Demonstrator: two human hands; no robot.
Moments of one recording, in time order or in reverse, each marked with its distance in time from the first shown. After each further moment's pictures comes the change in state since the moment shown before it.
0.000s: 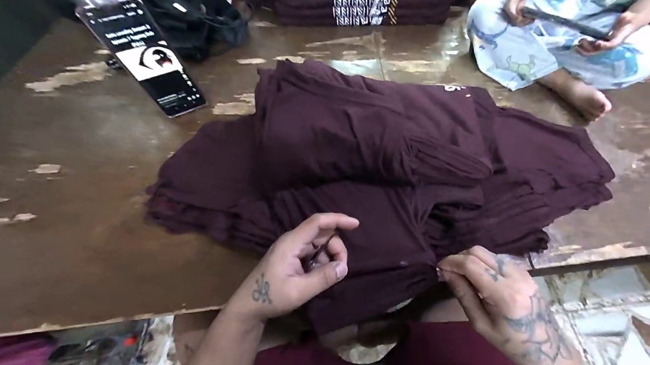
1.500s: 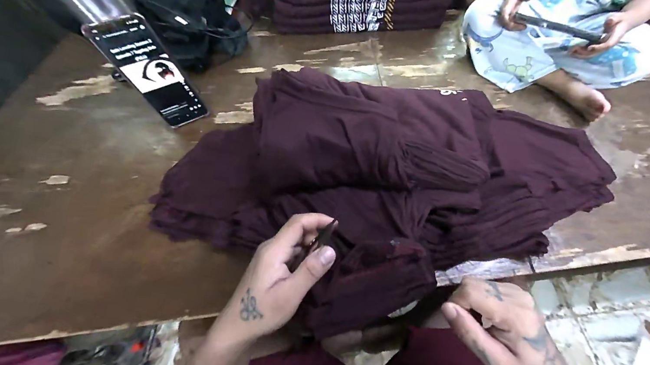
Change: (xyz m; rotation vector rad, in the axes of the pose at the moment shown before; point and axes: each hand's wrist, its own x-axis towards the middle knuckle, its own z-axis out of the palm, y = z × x) left_hand 0.001 0.023 0.002 0.168 0.200 -0.106; right_hand -0.013 0.000 0.000 0.339 0.028 0.014
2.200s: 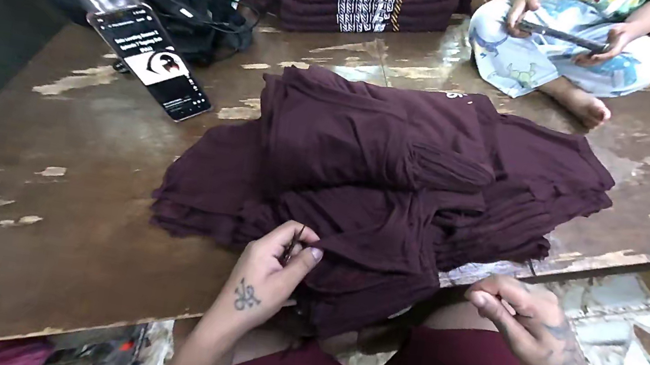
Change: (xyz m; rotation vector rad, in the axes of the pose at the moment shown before) left_hand -0.008 -0.014 -0.016 0.129 0.022 -0.175; right_hand -0.026 0.023 -0.014 -0.045 0.012 0.172
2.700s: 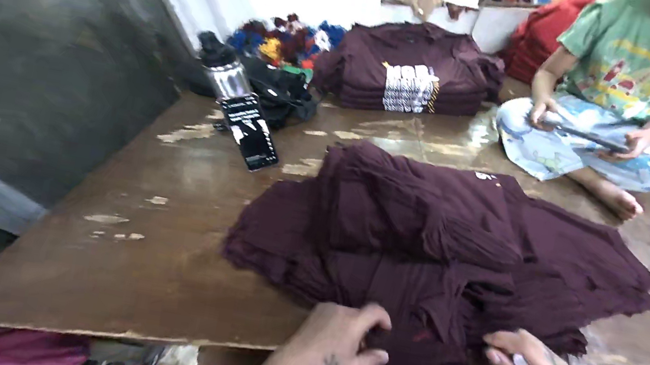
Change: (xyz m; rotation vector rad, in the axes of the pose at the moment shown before) left_hand -0.012 0.025 0.004 0.364 -0.270 0.181; right_hand 0.014 -0.003 0.016 -0.094 0.127 -0.105
